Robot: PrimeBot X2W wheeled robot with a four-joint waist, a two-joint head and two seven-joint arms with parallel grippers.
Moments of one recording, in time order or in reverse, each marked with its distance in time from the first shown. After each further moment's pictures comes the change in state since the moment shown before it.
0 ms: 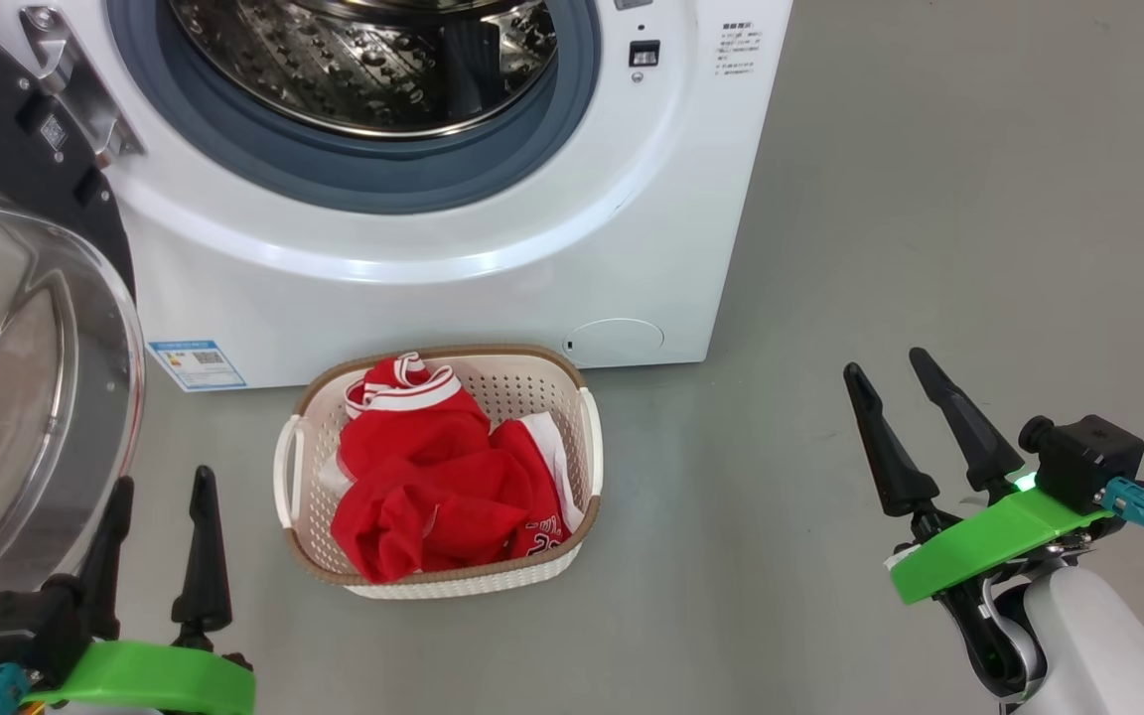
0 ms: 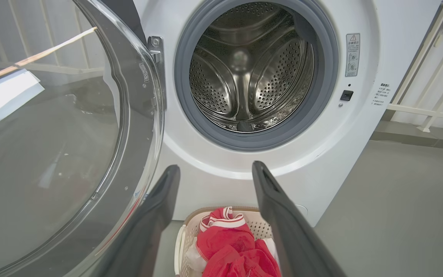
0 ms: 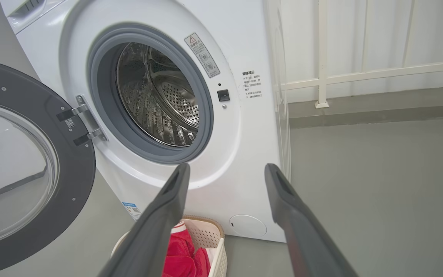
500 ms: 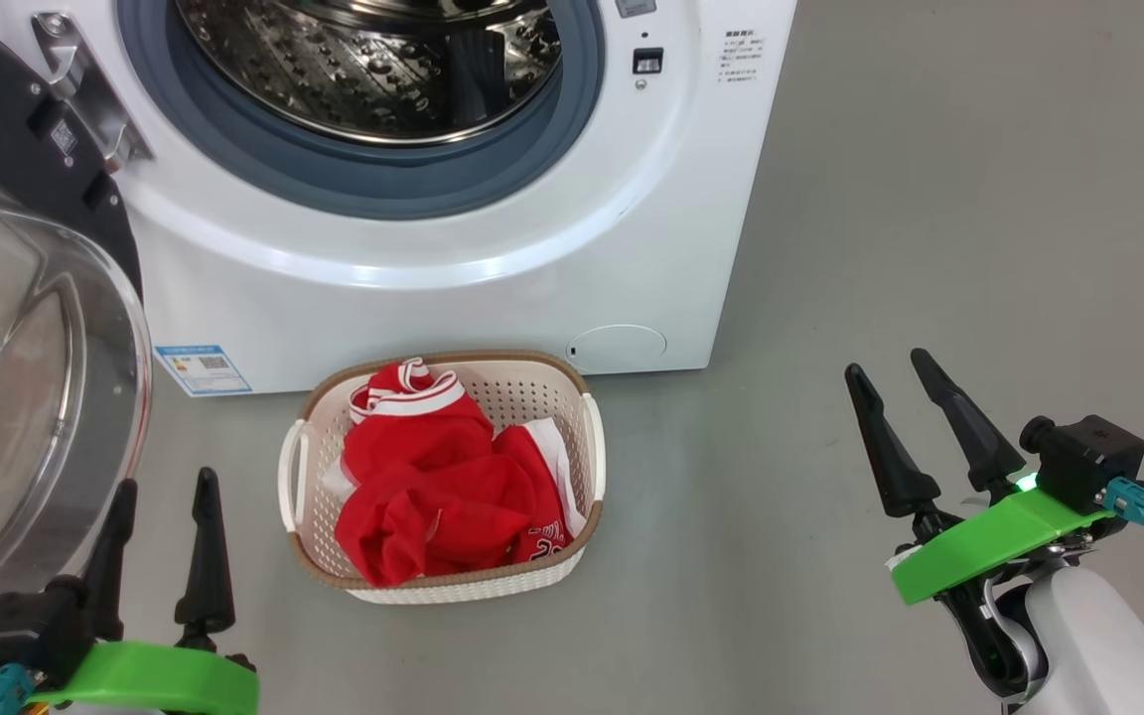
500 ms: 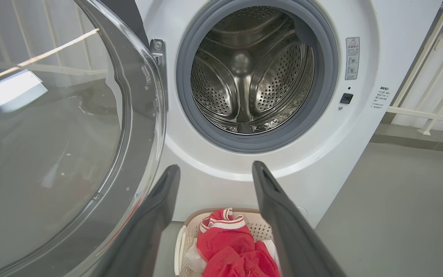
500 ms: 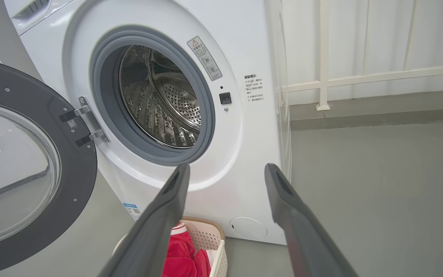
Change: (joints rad) left arm 0.000 -0.007 0.000 0.006 0.000 0.000 -0.001; right arm 0.000 -0.003 0.000 0.002 0.000 0.000 0.000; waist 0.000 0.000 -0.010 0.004
